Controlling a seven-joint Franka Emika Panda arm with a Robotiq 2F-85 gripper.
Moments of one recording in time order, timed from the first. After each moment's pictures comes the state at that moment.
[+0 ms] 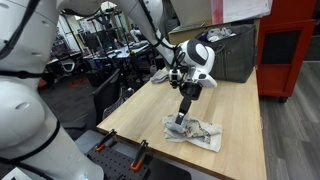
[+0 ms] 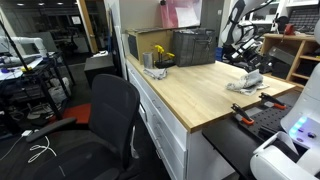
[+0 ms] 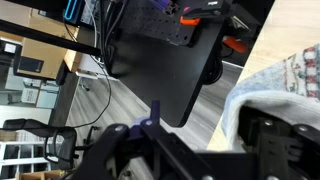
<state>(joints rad) -0.15 0.66 -0.36 -1.91 -0.10 1.57 0.78</state>
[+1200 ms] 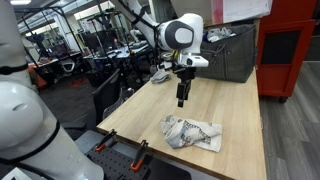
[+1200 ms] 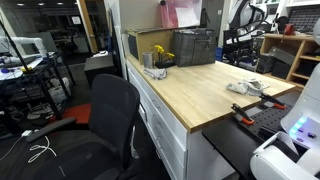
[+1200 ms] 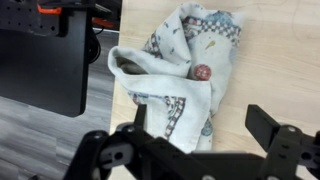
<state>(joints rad) -0.18 0.30 -0.30 -2.21 0.07 2.17 0.91</state>
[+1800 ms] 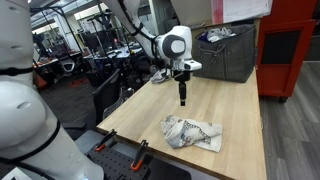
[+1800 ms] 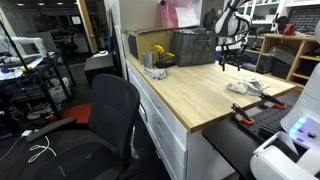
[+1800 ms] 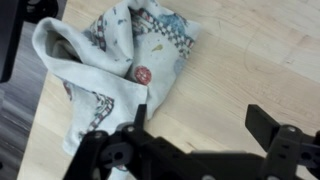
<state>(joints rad) -0.14 0.43 -0.22 -2.15 0.05 2.34 0.76</state>
